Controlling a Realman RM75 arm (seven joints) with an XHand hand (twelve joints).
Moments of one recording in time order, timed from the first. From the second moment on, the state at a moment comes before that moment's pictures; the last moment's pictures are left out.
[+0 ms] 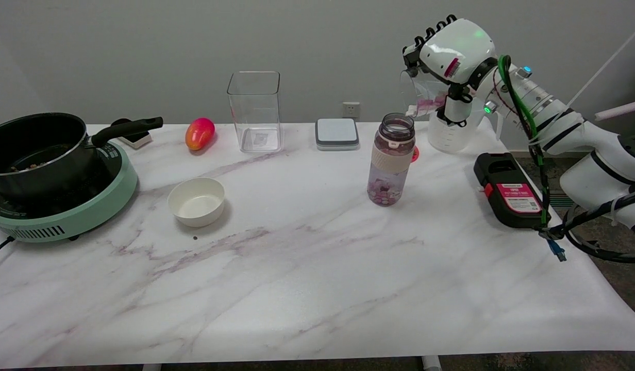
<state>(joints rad) 0.24 -0.69 -1.58 1.45 -0.40 0.39 0.85</state>
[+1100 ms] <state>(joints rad) 0.26 -0.68 -1.59 1.45 -0.47 0.39 0.85</state>
